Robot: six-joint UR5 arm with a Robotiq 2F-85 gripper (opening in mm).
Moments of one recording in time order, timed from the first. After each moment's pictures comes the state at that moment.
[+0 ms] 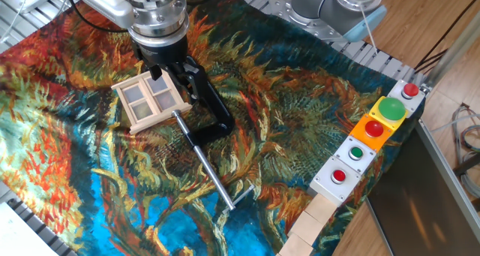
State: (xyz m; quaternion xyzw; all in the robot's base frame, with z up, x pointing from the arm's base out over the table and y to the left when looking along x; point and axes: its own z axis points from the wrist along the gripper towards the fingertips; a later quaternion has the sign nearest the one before) arm 0.544 0.002 0.190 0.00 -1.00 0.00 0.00
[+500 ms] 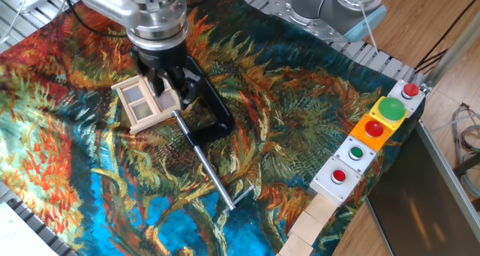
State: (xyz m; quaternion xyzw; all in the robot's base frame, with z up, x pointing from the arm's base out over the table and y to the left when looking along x) arm 0.572 0.020 0.191 0.10 -0.99 -0.02 -0.05
